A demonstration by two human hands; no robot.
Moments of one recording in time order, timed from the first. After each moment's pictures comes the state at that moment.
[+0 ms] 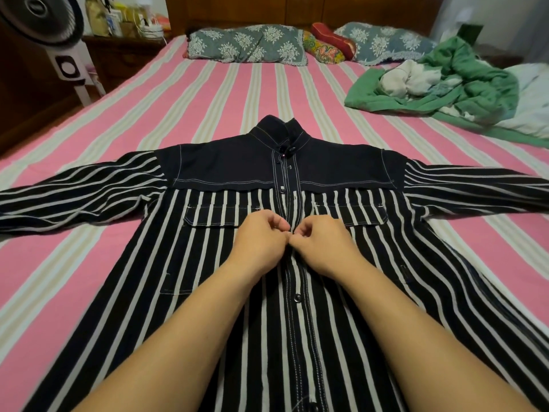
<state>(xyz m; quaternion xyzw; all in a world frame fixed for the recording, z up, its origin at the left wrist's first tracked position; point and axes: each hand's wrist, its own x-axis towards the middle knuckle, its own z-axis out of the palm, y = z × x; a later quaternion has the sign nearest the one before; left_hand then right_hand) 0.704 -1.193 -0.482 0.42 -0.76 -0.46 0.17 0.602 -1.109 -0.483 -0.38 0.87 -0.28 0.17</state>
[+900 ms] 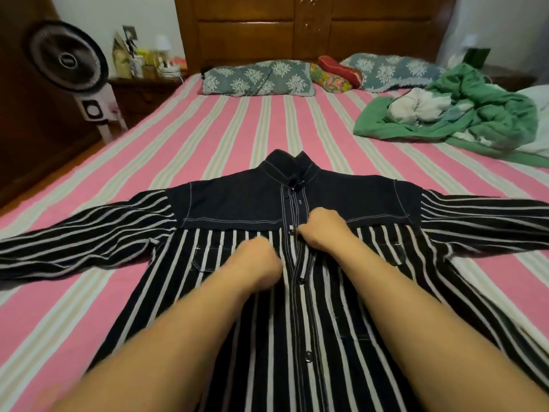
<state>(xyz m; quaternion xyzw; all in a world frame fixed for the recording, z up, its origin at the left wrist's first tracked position) 0.691 -1.241 -0.464 0.44 -0.87 -0.24 -0.05 0.533 -1.200 -0.465 -0.37 0.90 -0.17 0.17</state>
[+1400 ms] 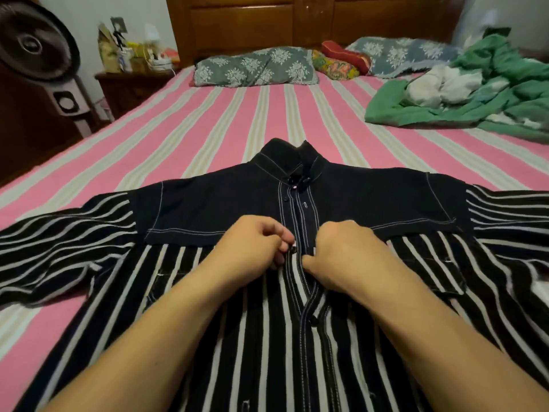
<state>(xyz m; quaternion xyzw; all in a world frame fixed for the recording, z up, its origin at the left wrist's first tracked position) 0.638 -1.302 -0.492 0.36 -0.78 -0.49 0.14 0.540 -1.191 -0.459 -0.40 0.90 -0.06 0.12</state>
